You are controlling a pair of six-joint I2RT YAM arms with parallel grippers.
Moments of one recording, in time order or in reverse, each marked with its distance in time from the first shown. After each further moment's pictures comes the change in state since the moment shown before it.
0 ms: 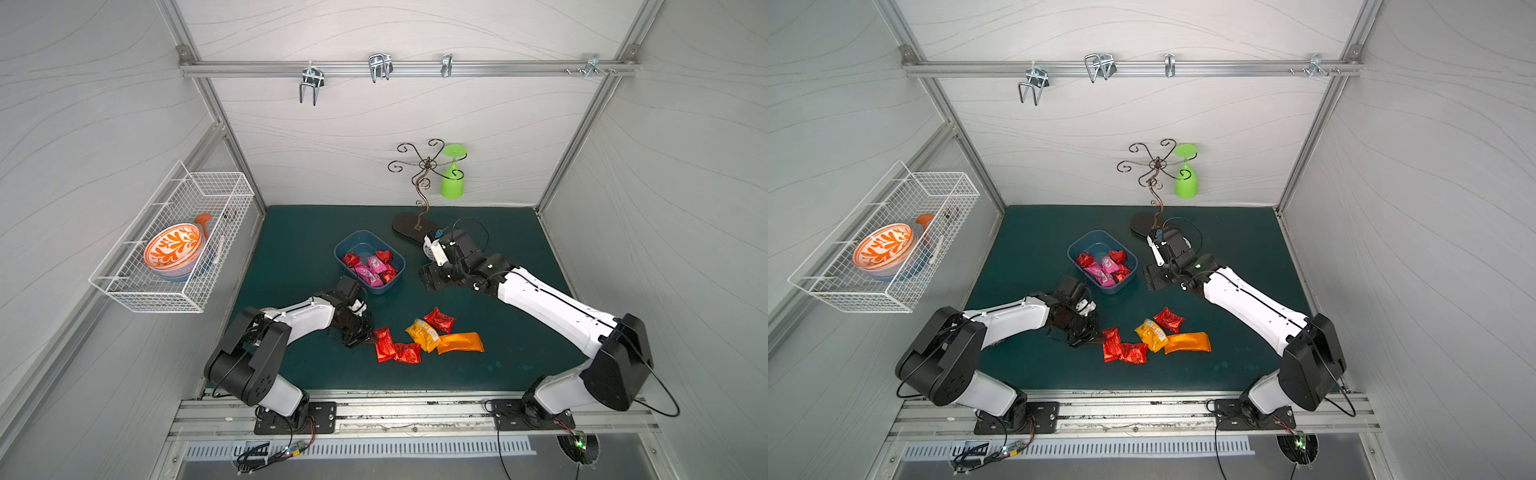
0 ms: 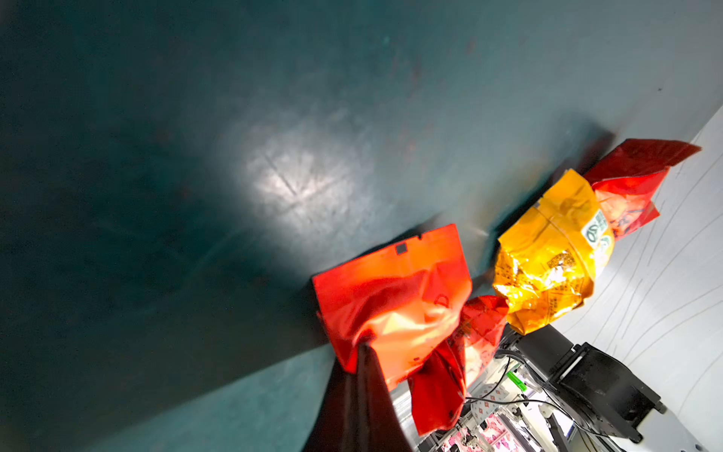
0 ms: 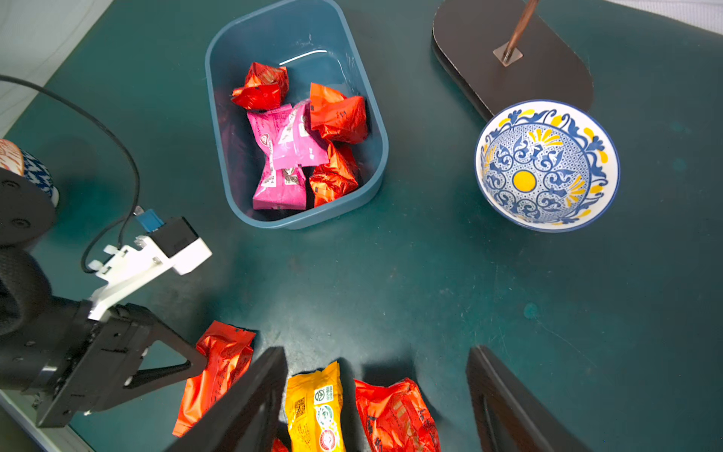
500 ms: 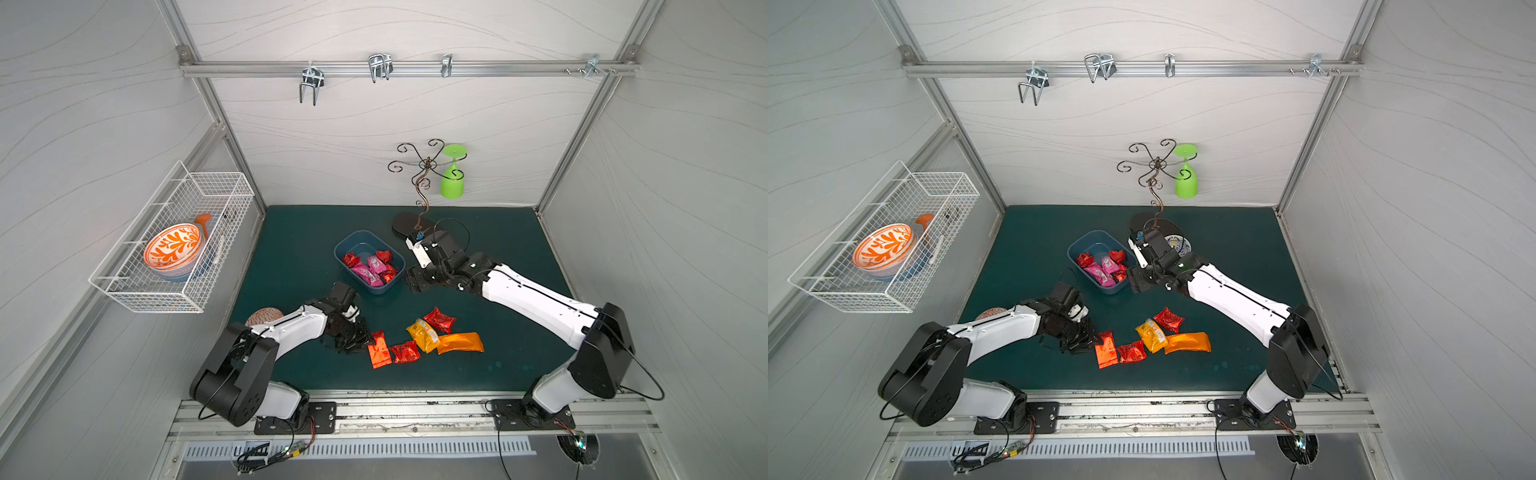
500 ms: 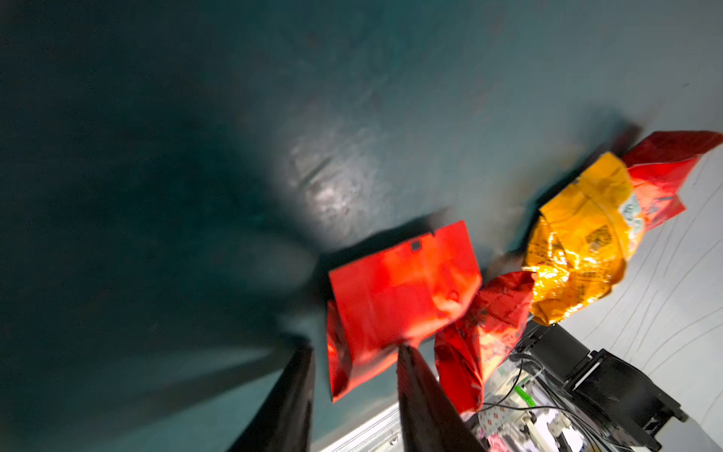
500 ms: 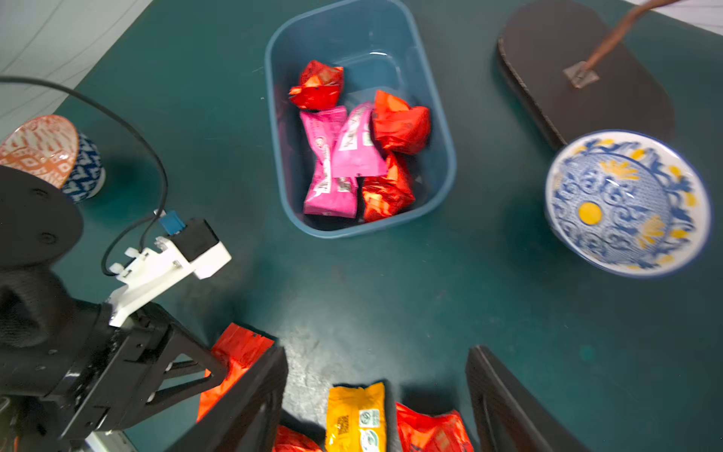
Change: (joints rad) left arm 0.010 -0.086 -0.062 -0.029 -0.023 -0.008; right arm 0.072 0.070 0.073 0.011 -0.009 -0.003
